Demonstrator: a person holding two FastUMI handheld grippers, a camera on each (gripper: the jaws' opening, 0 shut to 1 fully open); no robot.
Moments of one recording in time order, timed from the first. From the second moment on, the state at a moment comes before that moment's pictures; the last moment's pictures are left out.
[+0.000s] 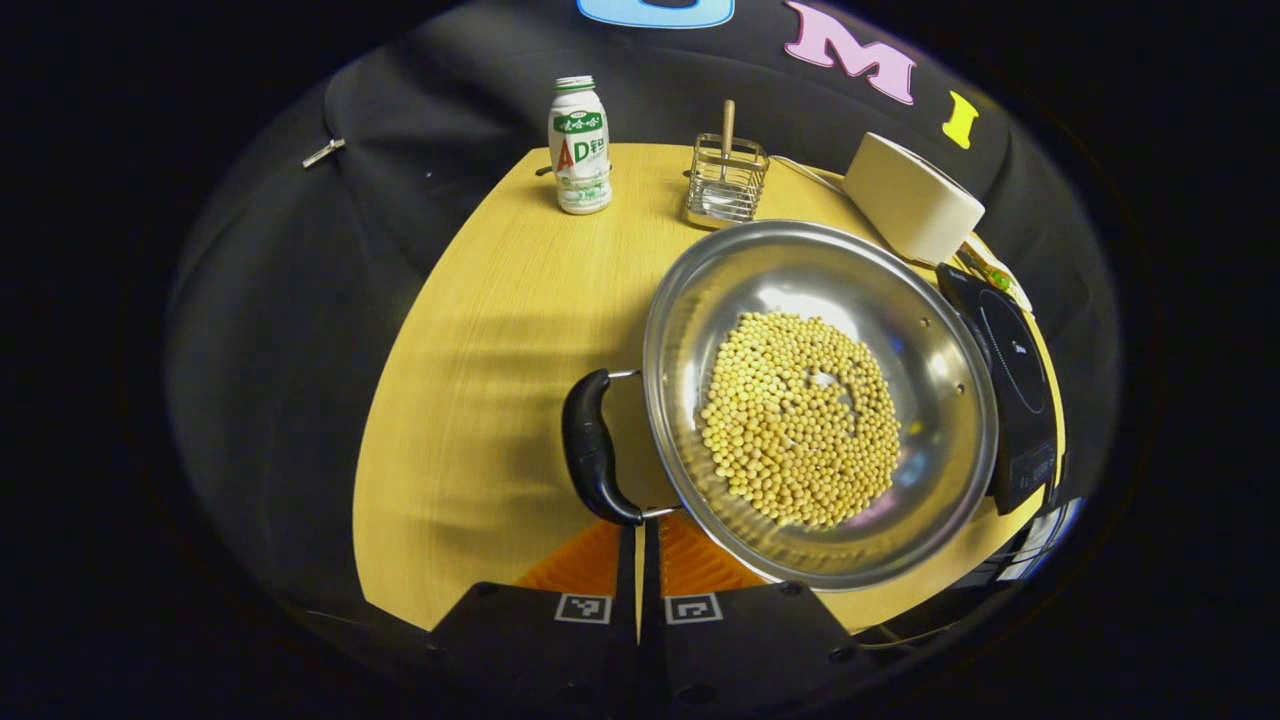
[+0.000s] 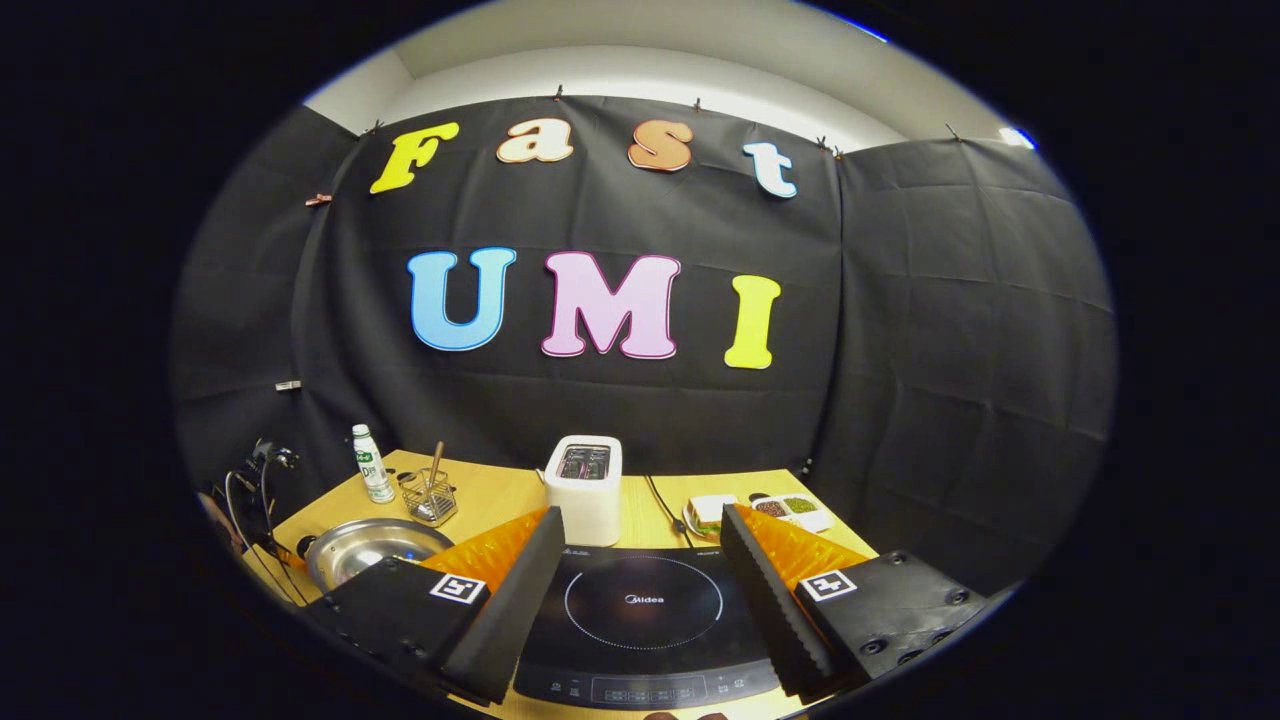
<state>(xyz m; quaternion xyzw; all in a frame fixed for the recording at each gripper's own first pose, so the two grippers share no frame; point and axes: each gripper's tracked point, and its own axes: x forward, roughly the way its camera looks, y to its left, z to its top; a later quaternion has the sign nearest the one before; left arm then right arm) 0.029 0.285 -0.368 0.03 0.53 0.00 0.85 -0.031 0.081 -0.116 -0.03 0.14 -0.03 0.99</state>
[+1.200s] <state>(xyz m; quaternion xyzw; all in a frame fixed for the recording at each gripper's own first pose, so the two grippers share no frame) 0.080 0.302 -0.240 0.02 0.34 0.02 0.94 -0.002 0.217 -0.285 0.06 0.37 0.09 0.92</state>
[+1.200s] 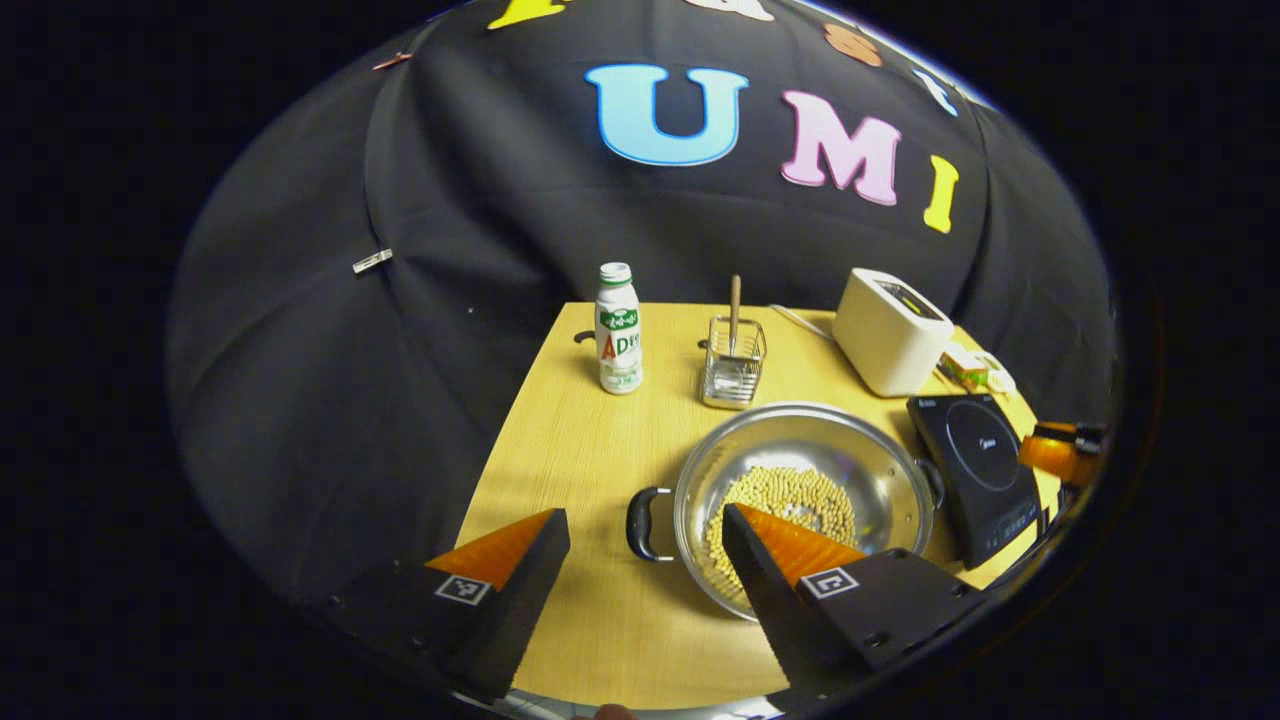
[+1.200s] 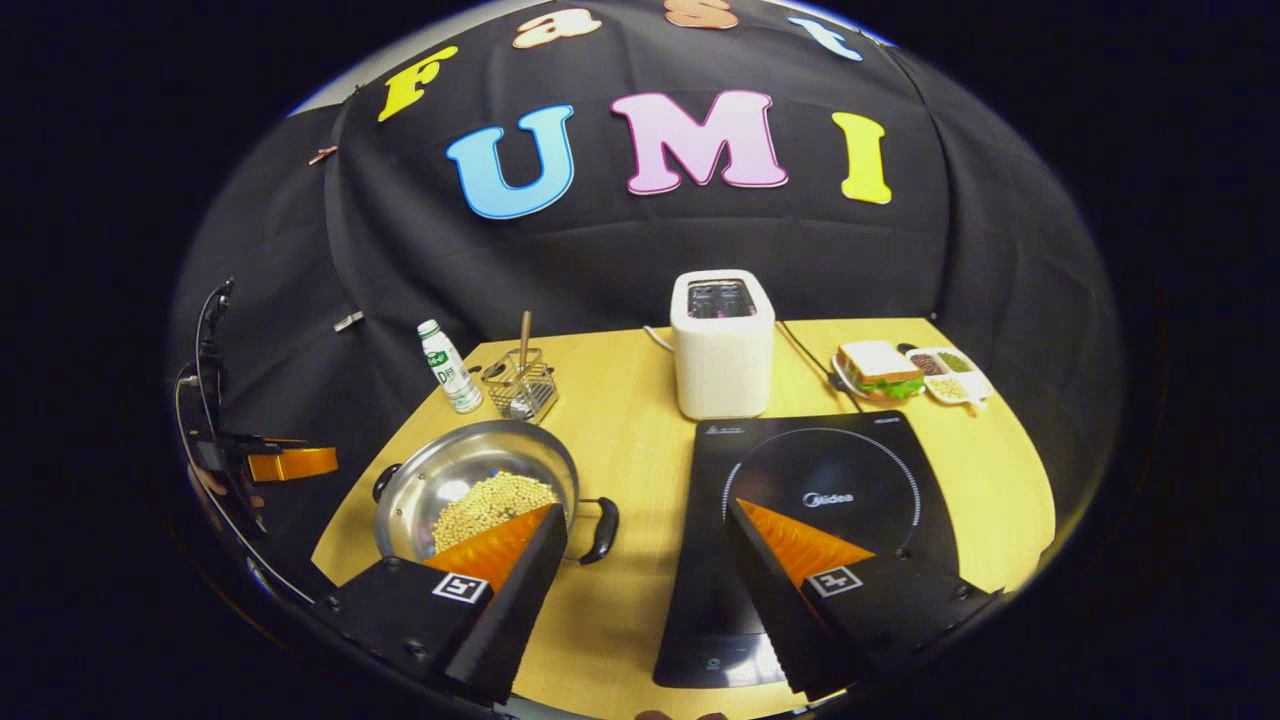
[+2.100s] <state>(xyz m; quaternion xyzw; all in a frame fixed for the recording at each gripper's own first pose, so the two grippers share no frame) 0.129 0.287 -0.369 -0.11 0.44 -0.05 0.89 0.016 0.278 -0.433 0.10 0.53 0.07 0.84</state>
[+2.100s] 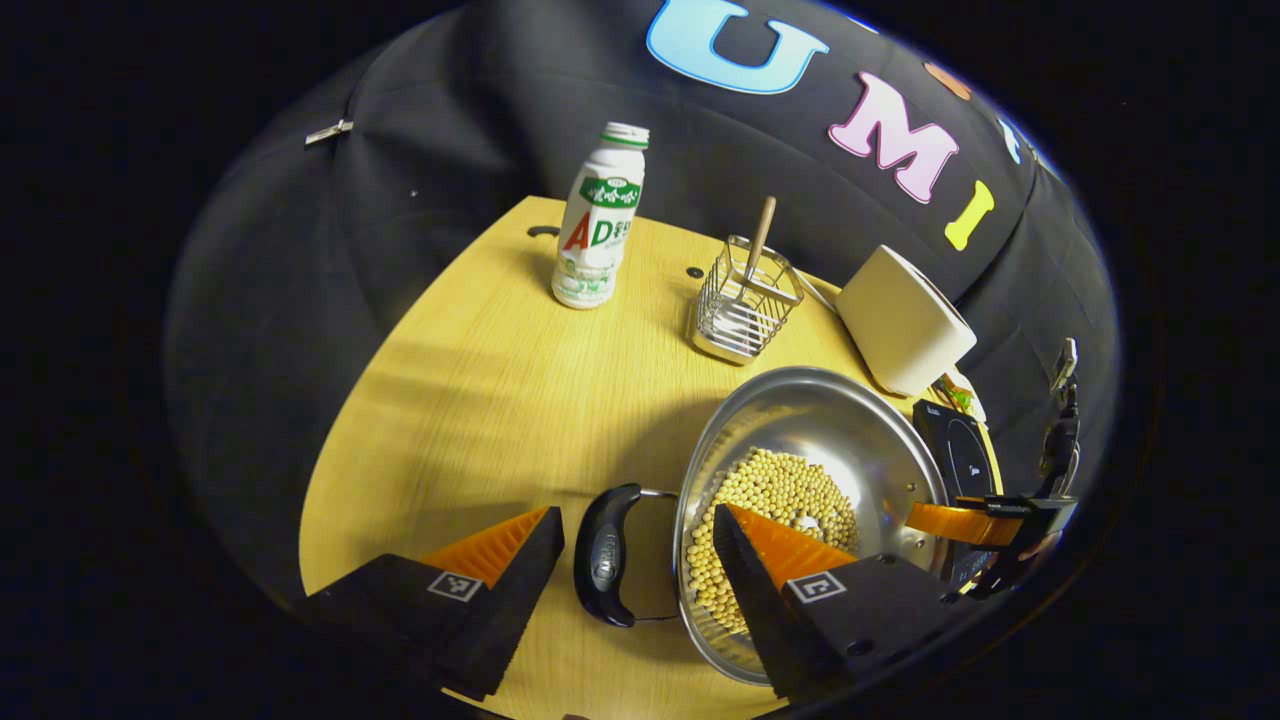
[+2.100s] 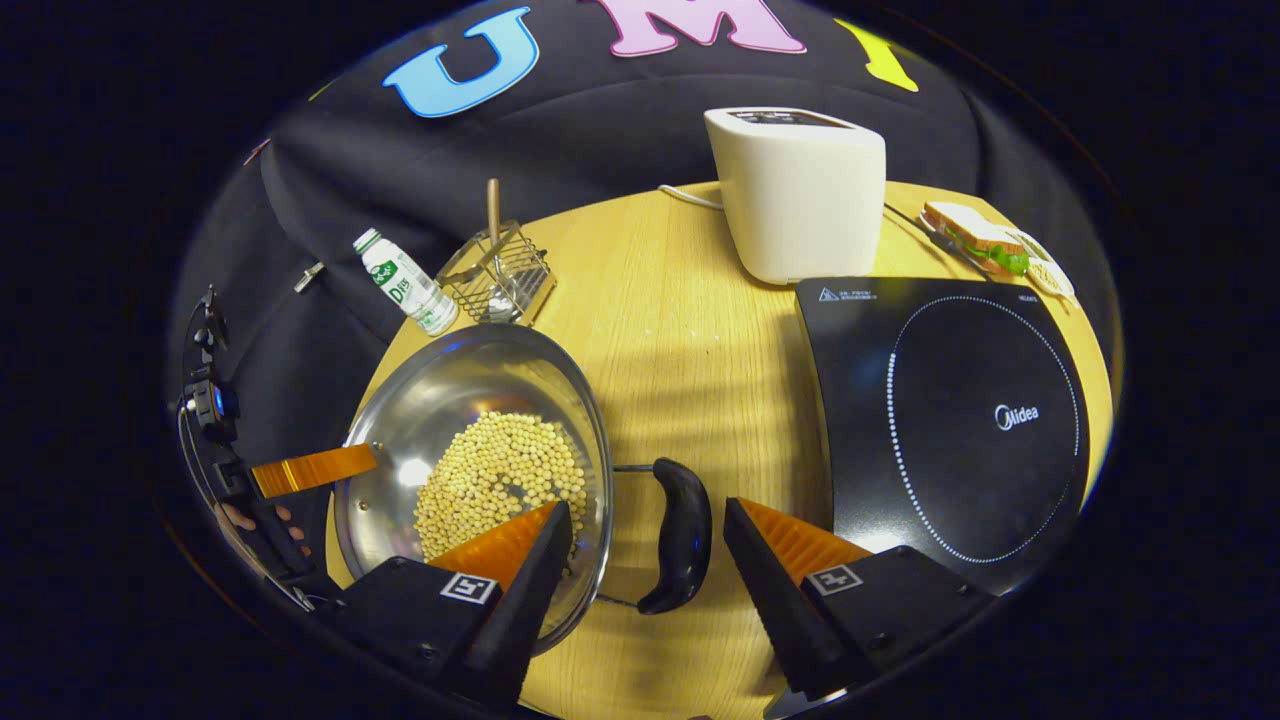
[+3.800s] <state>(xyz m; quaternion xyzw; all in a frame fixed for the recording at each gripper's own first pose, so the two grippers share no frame) 0.108 0.157 -0.313 -0.06 0.45 -0.10 0.89 0.004 0.164 -0.353 0.13 0.53 0.05 0.83</state>
